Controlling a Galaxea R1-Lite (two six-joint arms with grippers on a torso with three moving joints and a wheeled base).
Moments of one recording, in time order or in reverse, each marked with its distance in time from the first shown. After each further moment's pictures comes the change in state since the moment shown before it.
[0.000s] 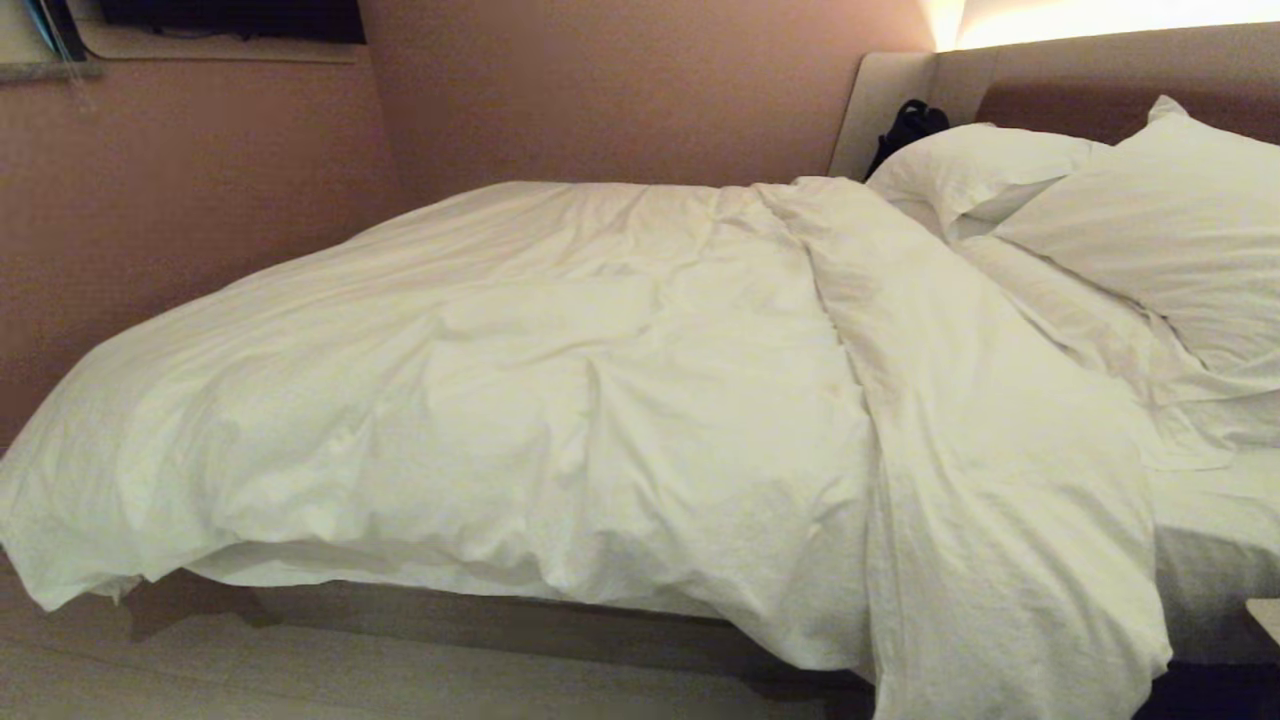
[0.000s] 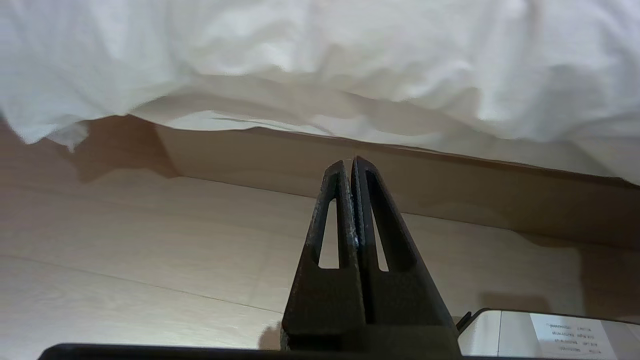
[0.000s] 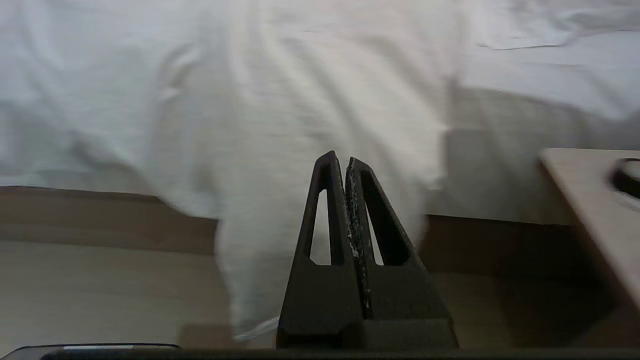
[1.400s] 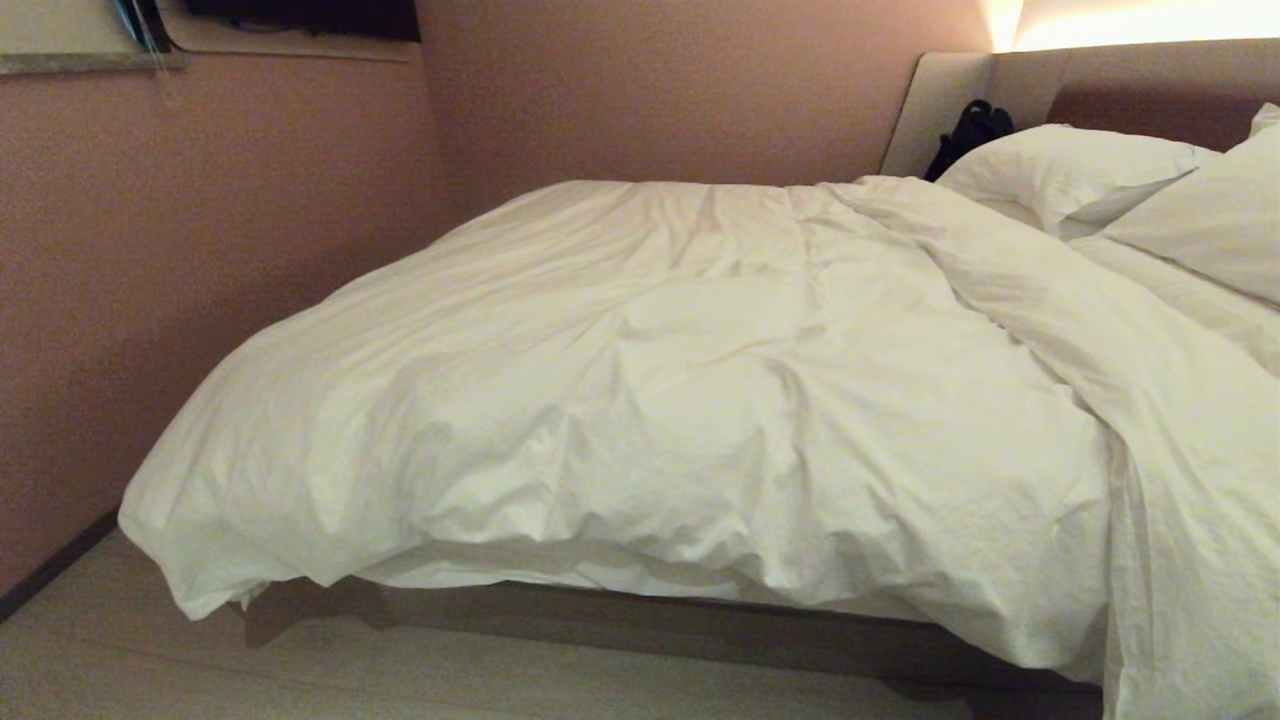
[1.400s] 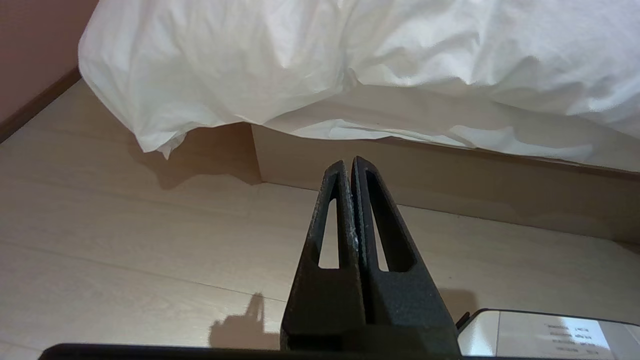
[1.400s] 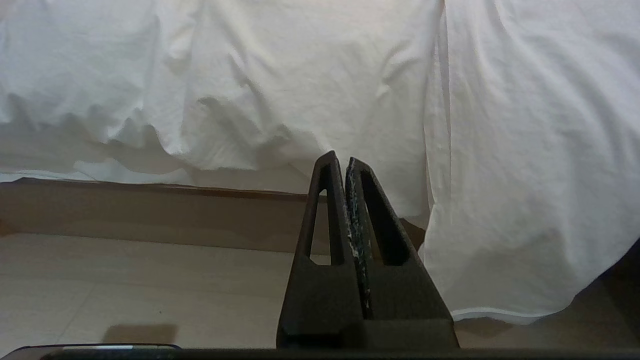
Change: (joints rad) left arm -0.001 0.000 0.000 0.000 0.001 -0.004; right arm 0.000 0.000 0.000 0.000 0.000 0.000
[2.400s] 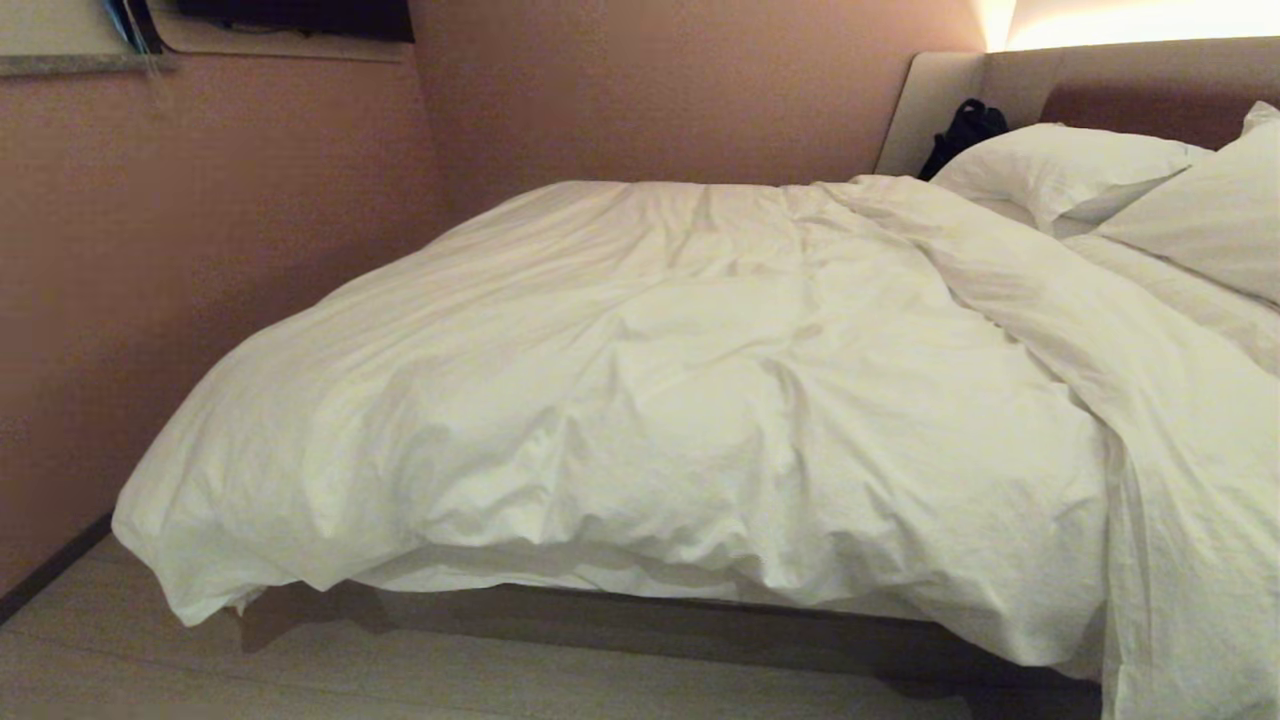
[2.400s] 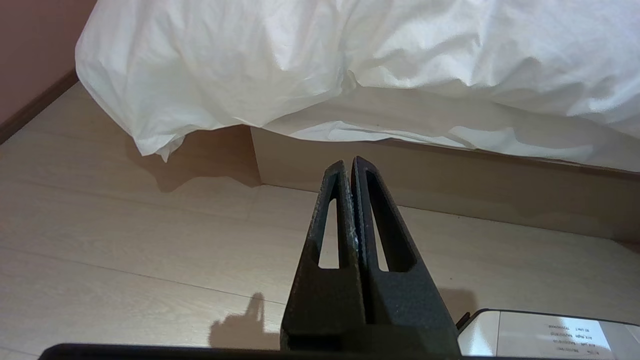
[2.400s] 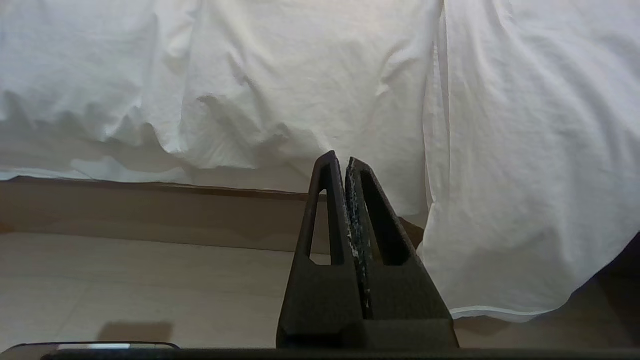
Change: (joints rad) left arm 0.000 0.000 0.000 0.000 0.000 -0.001; right arm -0.001 0.000 0.000 0.000 0.002 -0.016
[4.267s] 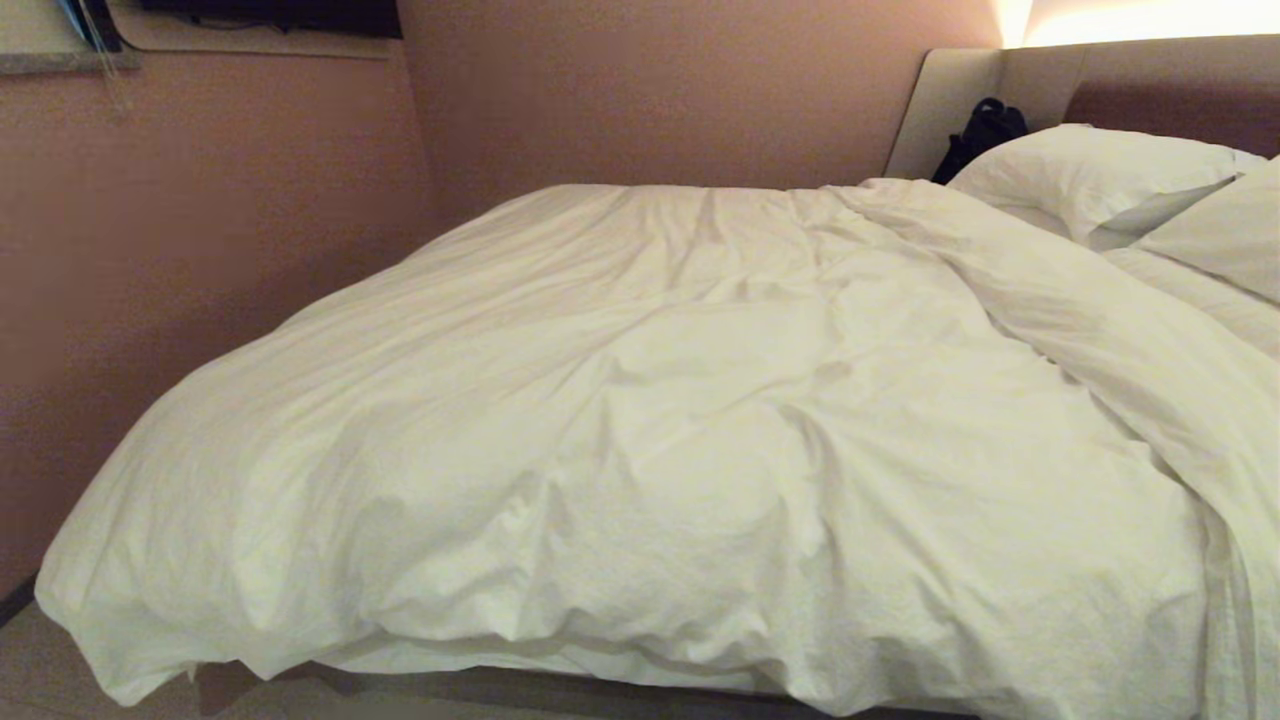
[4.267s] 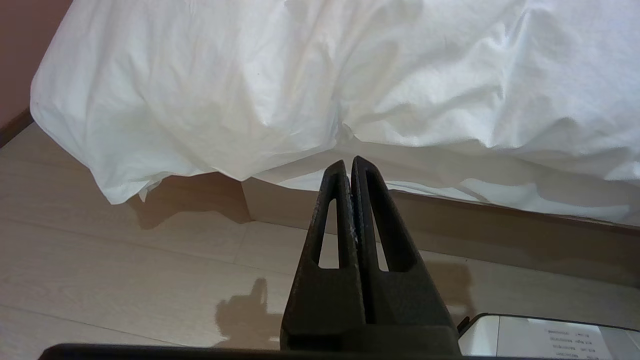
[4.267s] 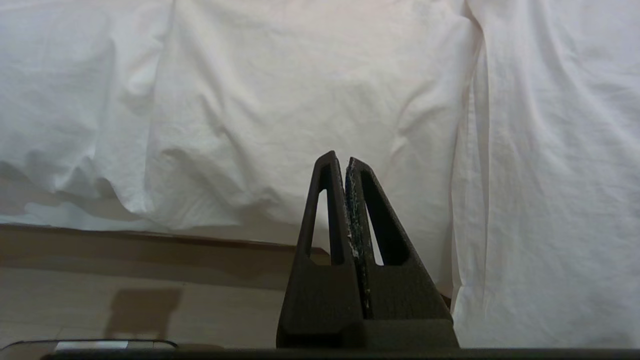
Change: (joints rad) left arm 0.000 0.000 0.006 -0.015 0.001 -0.004; right arm 0.000 0.000 -0.002 0.006 -0.002 0.001
